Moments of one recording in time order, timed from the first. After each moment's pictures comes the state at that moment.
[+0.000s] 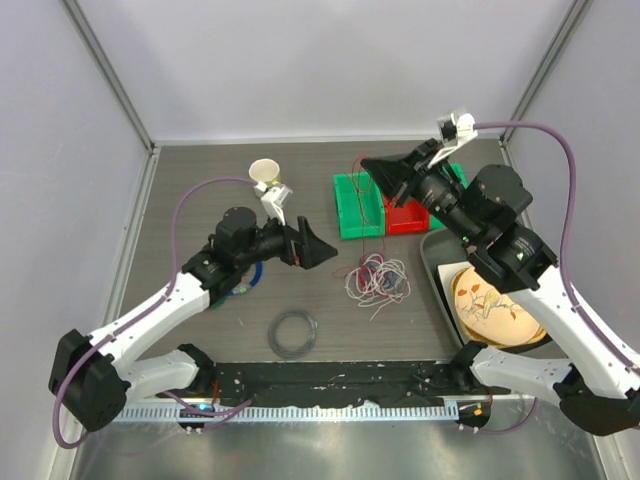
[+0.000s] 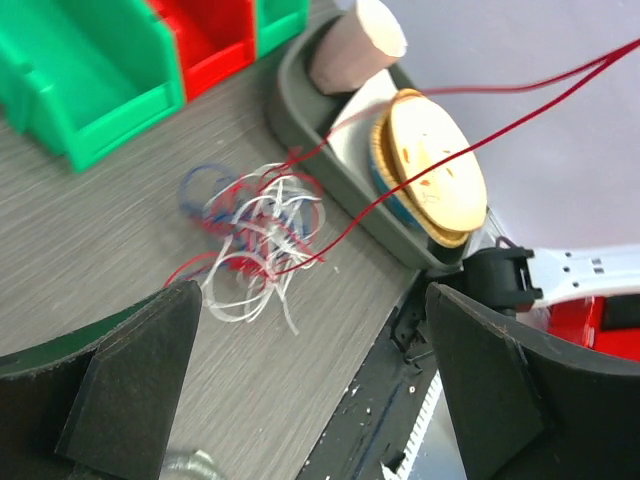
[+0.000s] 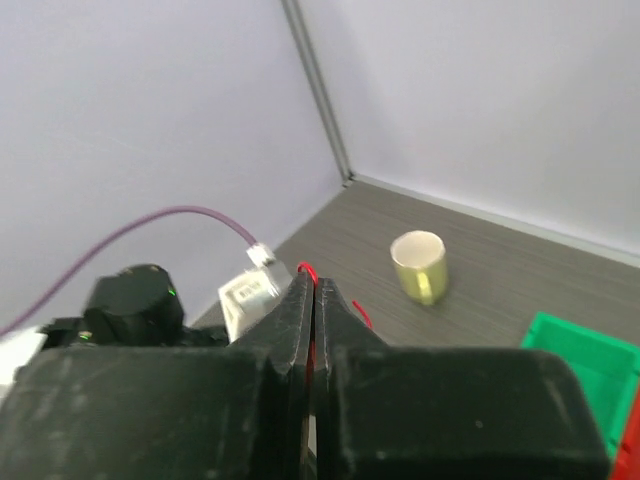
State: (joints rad) left arm -0.62 1.08 0.77 0.04 0.40 -0.59; right arm 0.72 1.00 1.34 -0.18 0.02 0.30
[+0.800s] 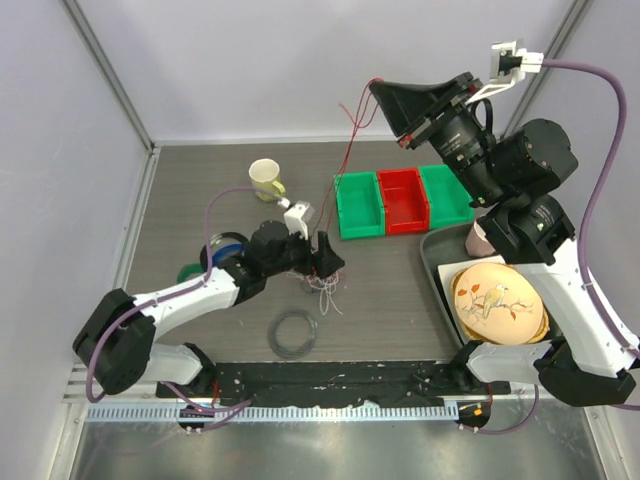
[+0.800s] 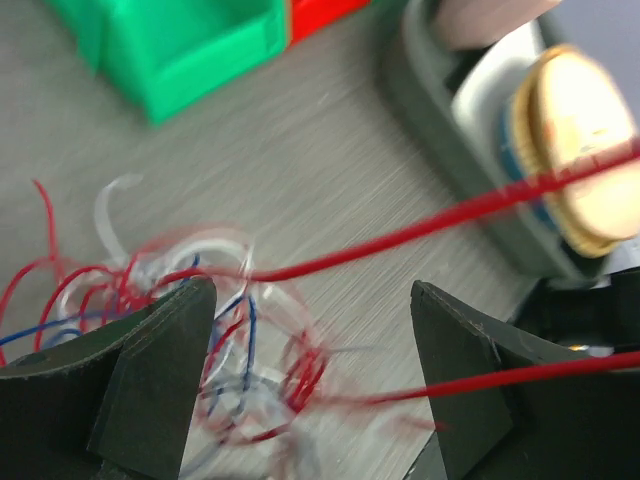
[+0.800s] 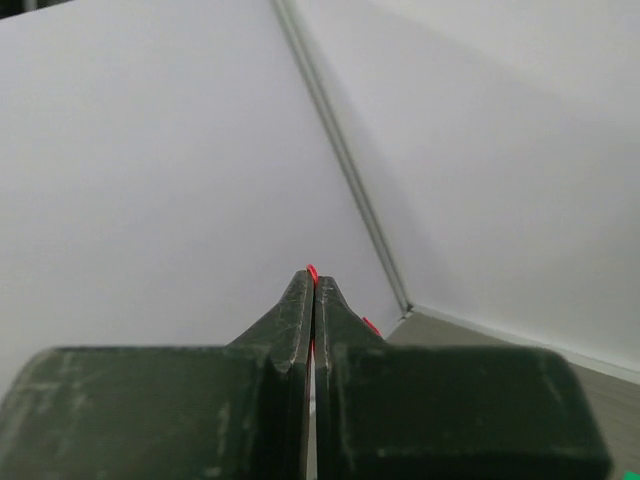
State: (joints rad) left arm -0.74 1.32 0.75 0.22 0.21 -0.50; right arm 0.72 1.22 1.79 -0.12 -0.02 0.44
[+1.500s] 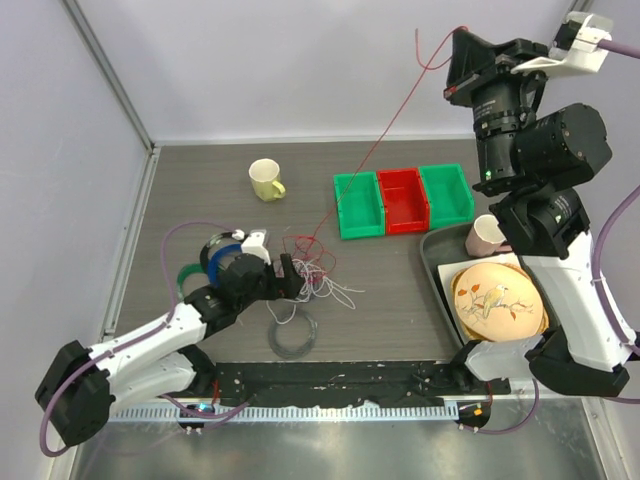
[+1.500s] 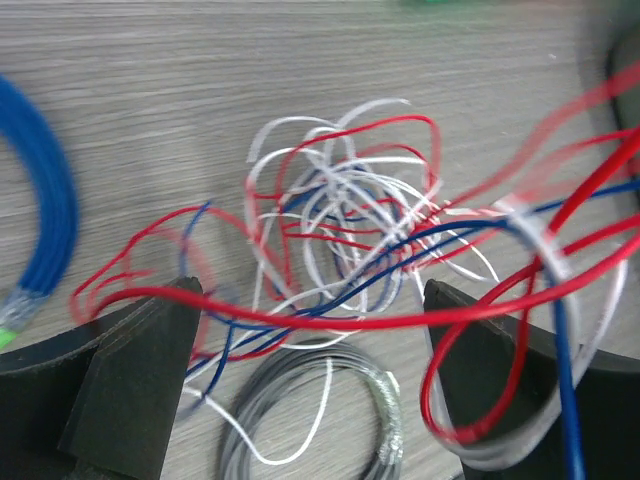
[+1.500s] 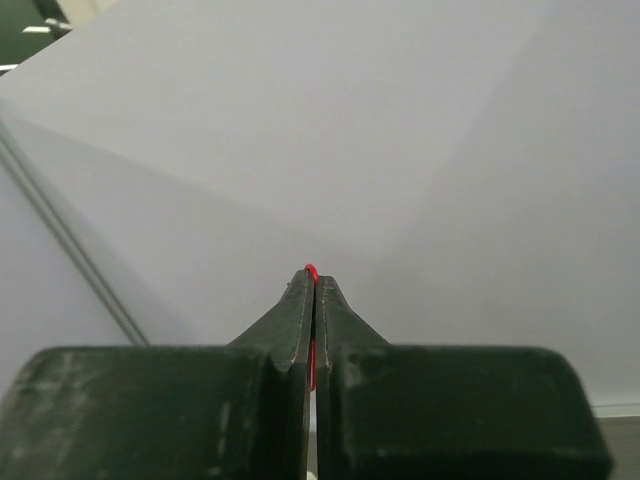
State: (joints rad) left arm -0.74 0.98 0.45 -0.05 -0.15 -0.63; right arm 0.72 1.29 1.98 -0.14 0.57 0.12
